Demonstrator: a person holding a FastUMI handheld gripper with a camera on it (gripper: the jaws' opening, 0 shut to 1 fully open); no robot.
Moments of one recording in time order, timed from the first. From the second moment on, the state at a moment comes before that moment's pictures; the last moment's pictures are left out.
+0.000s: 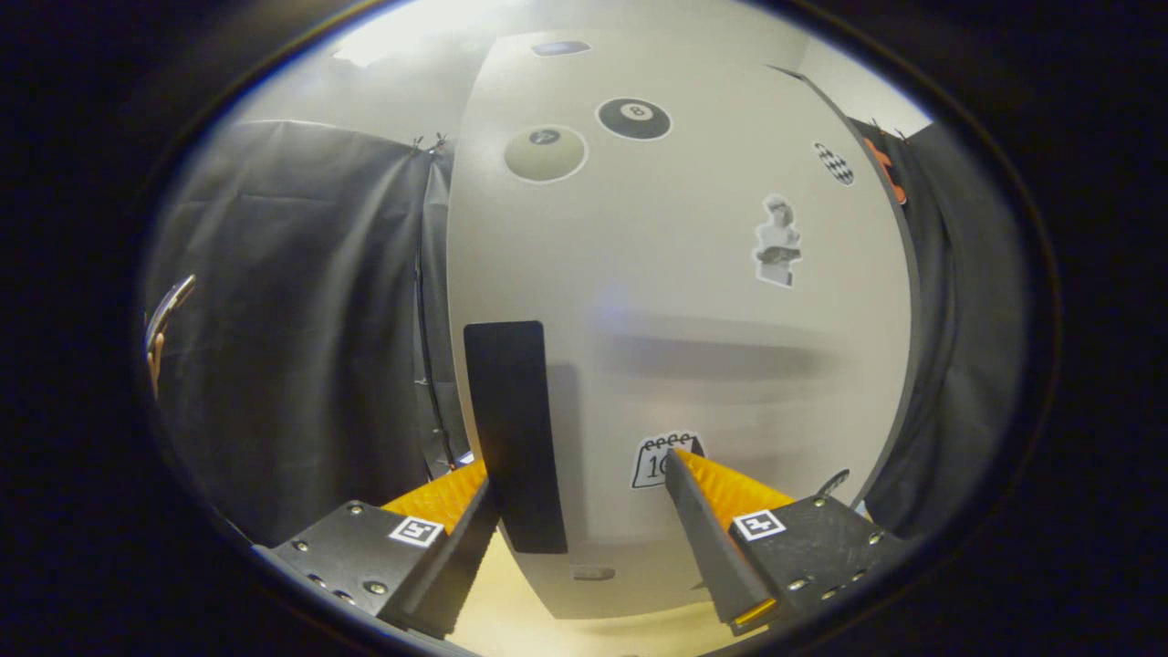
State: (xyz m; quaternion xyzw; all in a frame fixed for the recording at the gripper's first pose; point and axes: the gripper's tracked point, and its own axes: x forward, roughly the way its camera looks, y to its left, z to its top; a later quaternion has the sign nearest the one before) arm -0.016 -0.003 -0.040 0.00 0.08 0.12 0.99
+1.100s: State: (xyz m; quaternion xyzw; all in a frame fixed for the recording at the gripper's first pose) arm 0.024 0.008 -0.045 0.00 0.07 0.10 0.99
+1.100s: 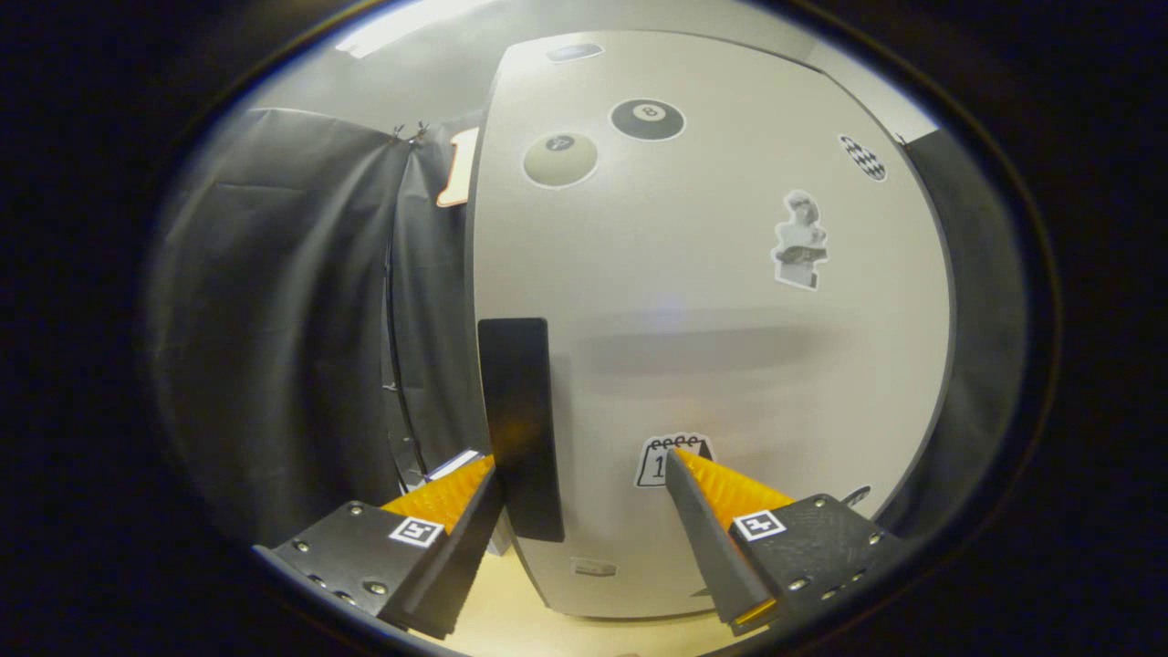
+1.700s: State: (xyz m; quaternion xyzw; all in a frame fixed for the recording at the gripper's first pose) arm 0.029 0.009 -0.046 0.00 0.08 0.10 0.99
